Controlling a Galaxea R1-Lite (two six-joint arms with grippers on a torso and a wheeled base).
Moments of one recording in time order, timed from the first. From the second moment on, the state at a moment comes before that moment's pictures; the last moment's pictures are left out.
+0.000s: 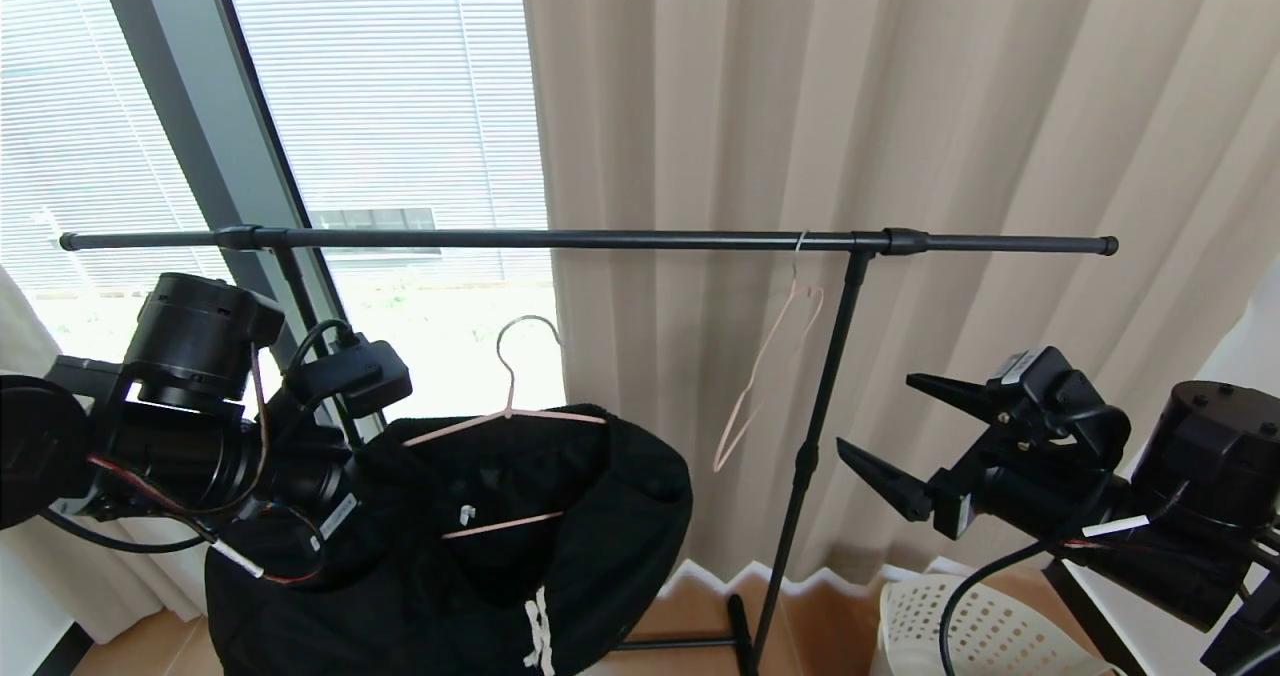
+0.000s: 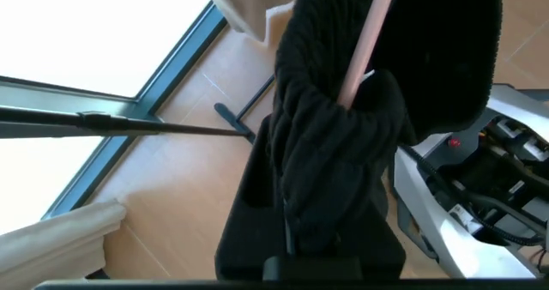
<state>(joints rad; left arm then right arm) -0.18 1.61 -0.87 0.13 -0.22 0.62 0.32 1.73 -0.29 -1.28 0.25 -0.23</state>
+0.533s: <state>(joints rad) -0.28 1.79 -0.96 -0.12 -0.02 0.38 0.32 1.73 -0.28 -1.28 0.25 -0.23</state>
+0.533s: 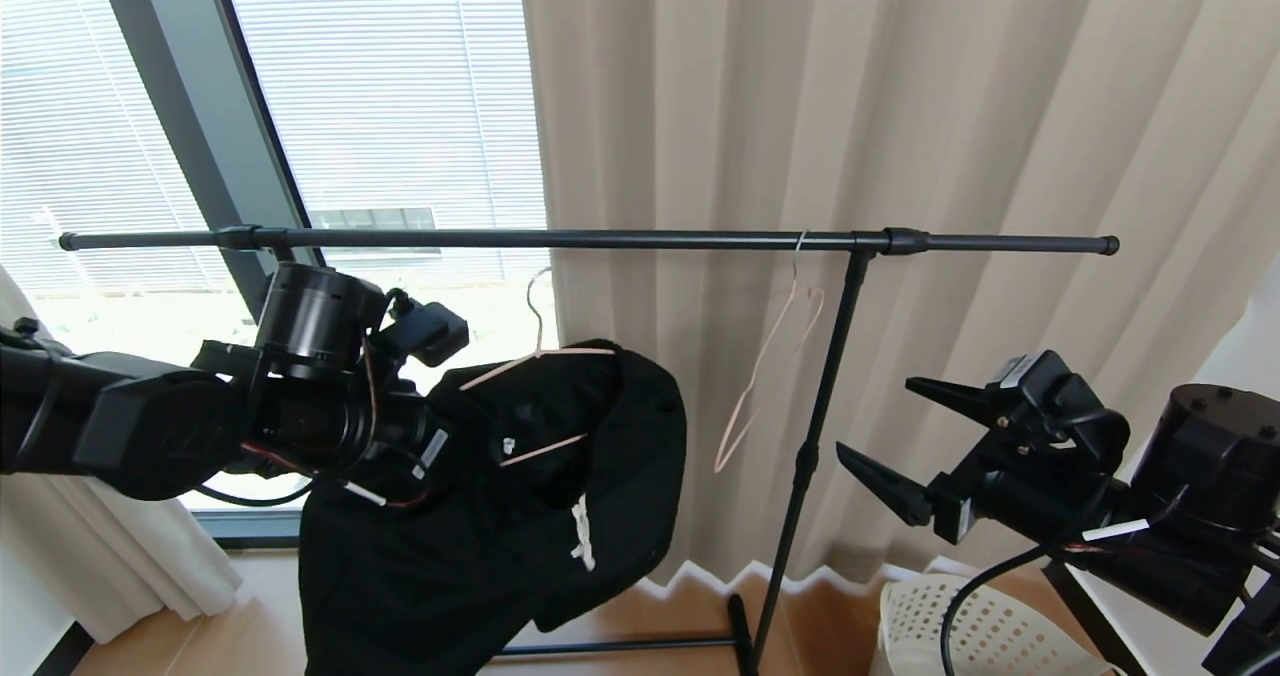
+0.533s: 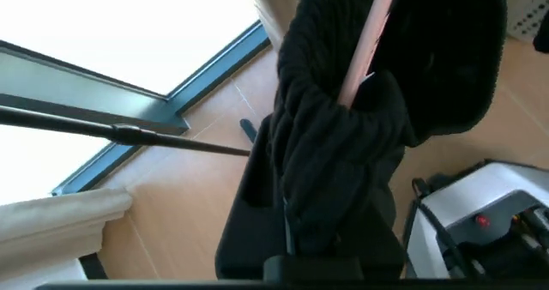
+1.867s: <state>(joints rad) -0.33 2.15 -1.41 -0.12 -0.01 0.01 0.32 1.75 -0.29 -1.28 0.25 -0.23</state>
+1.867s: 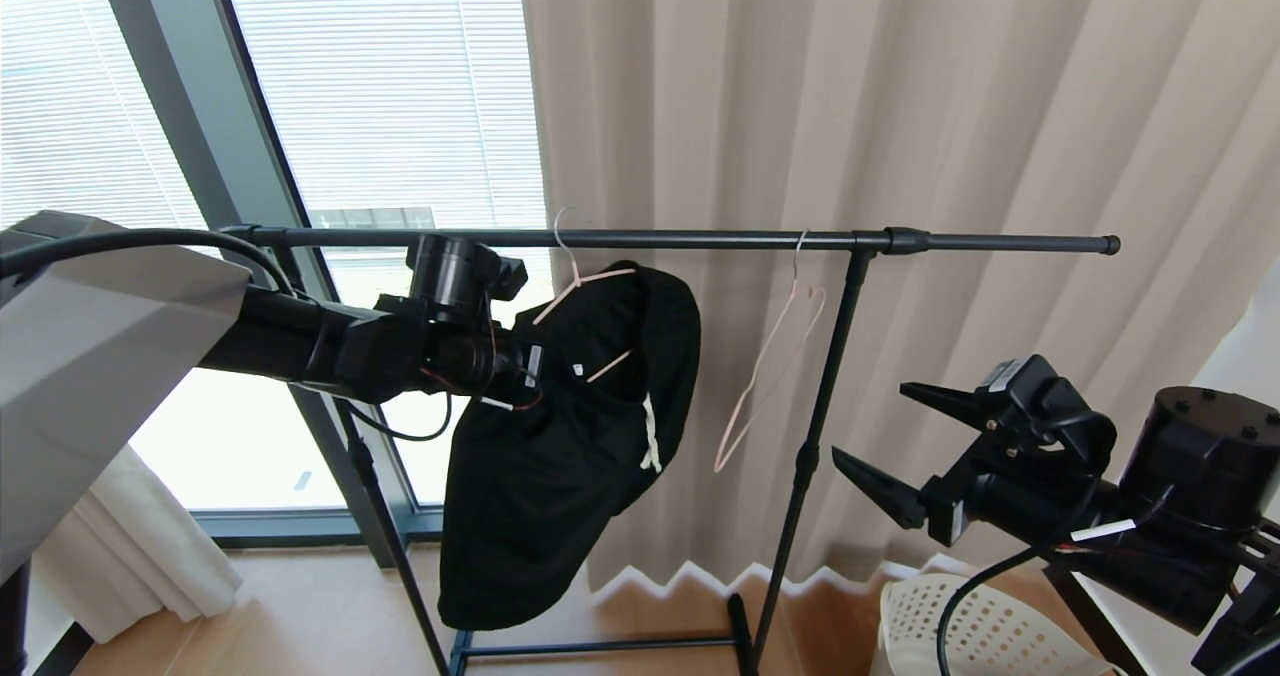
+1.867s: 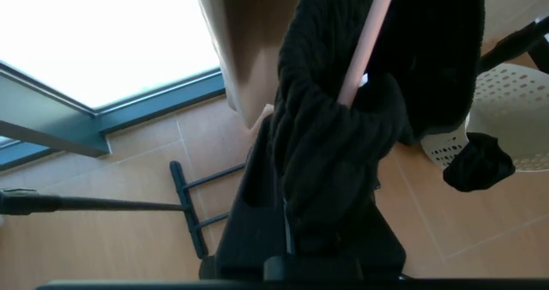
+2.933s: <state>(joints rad) -0.33 2.03 -1.25 -0.12 -0.02 0.02 0.31 1.73 -0.29 -1.29 0.27 -0.20</state>
